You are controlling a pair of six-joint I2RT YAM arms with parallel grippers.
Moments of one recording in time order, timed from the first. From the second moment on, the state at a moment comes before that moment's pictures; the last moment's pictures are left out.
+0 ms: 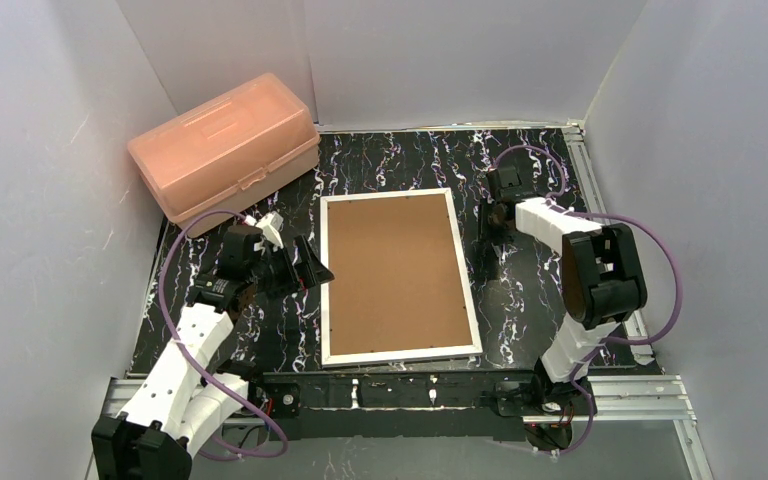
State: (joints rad) left arm -0.24 0.85 0.68 -0.61 0.37 -0.56; right arm 0.27 1.74 1.10 -0.46 0.07 0.26
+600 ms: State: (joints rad) left arm -0.24 0.87 0.80 -0.69 0.41 -0.44; right arm 0.26 1.77 1.19 -0.48 0.12 0.24
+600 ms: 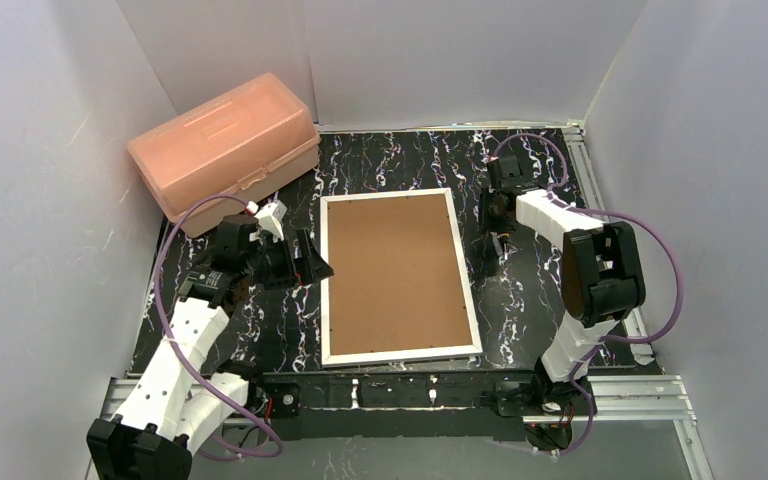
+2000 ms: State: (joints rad) left arm -0.24 0.80 0.73 -0.63 0.53 -0.42; right arm 0.48 1.47 1.17 -0.41 -0.45 0.16
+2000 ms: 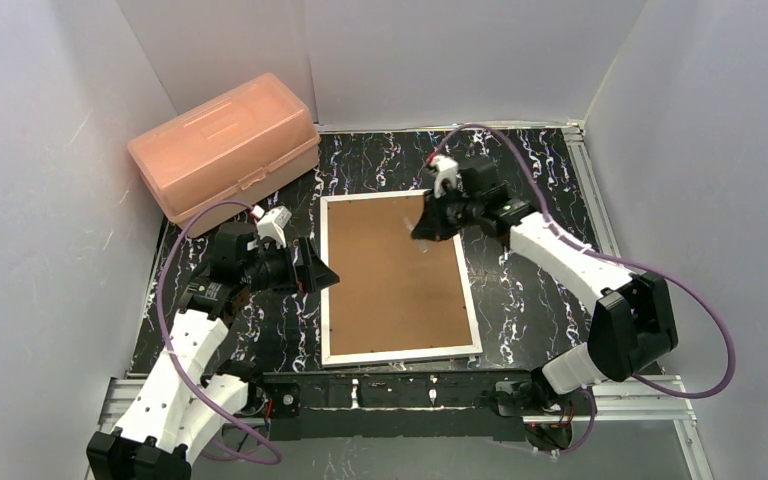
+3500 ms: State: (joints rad) left arm -0.18 1.20 0.87 -0.33 0.96 -0.94; right arm 0.88 1.38 1.12 -0.35 -0.44 -0.09
